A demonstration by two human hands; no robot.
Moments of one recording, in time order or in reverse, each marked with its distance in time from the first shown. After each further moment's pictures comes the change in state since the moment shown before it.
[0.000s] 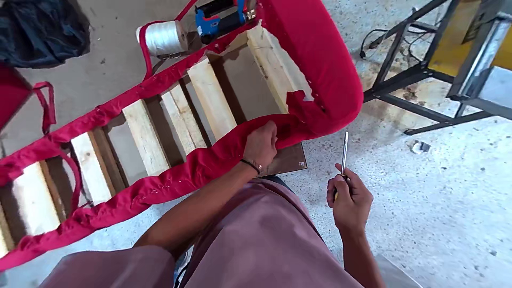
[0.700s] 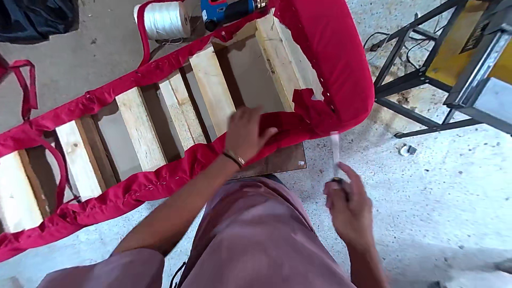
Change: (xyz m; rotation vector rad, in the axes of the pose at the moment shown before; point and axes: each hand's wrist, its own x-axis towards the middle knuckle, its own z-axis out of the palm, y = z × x) left_hand -0.001 -0.034 -0.039 0.175 0.023 0.052; right_hand -0.010 -0.041 -0.003 -0.324 -0.238 -0.088
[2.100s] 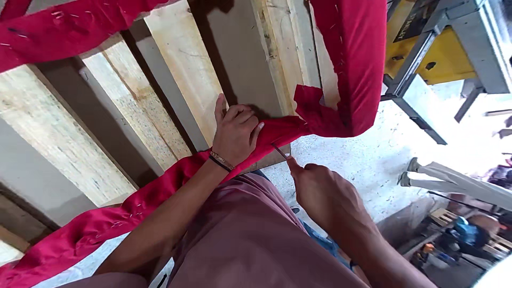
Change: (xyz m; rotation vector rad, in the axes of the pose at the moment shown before) left_hand 0.027 -0.073 0.035 -0.266 0.278 0.247; right_hand 0.086 -0.165 0.085 -1.287 -0.622 0.255
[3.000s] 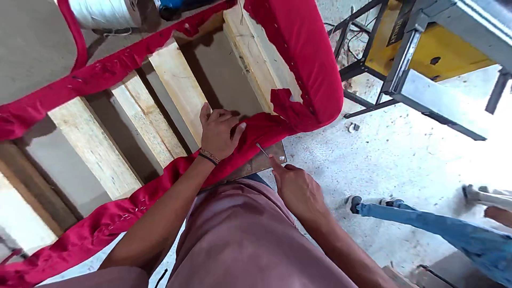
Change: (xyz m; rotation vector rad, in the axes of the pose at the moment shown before) left_hand 0.006 0.006 -0.005 0.146 -0.108 -0.023; right_hand -0.001 0.028 0.082 0.379 0.224 -0.040
